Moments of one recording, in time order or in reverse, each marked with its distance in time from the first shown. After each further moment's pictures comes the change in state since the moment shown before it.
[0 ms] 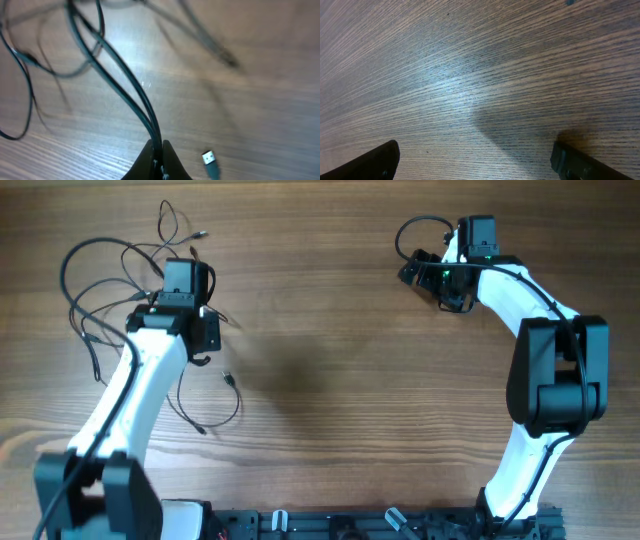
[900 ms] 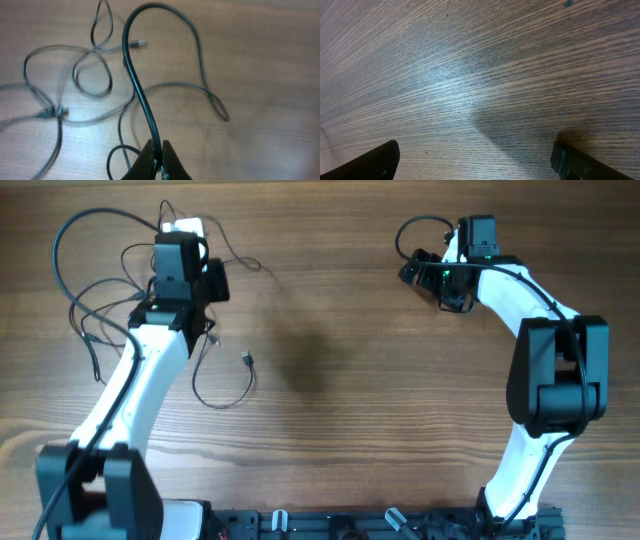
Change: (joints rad) left arm 0.008 -0.003 -0.002 0.476 0.163 -0.008; right arm 0.000 0.000 0.000 0.004 0.005 0.000
